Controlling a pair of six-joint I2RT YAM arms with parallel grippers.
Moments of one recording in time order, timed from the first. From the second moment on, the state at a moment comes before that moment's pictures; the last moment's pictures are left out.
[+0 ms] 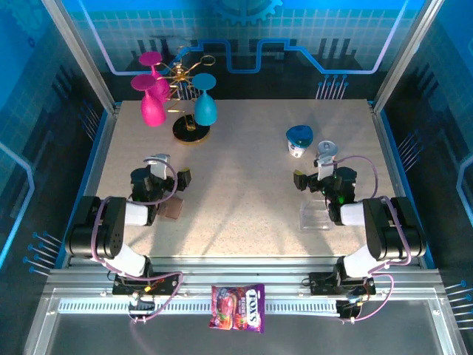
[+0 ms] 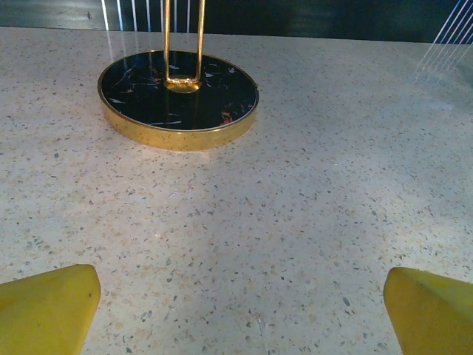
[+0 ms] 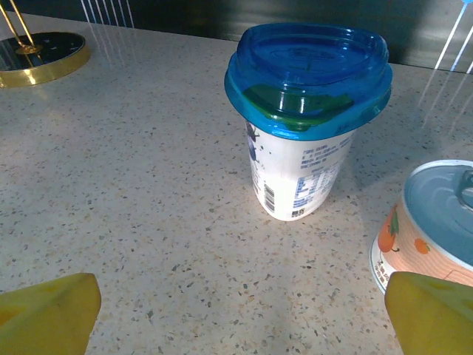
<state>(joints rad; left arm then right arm) 0.05 1.55 0.35 0.87 0.32 -0.06 0.02 1.53 0.36 0.83 -0.34 -0.11</state>
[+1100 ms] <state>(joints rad) 0.05 1.55 0.35 0.87 0.33 -0.06 0.02 1.53 0.36 0.83 -0.34 -0.11</state>
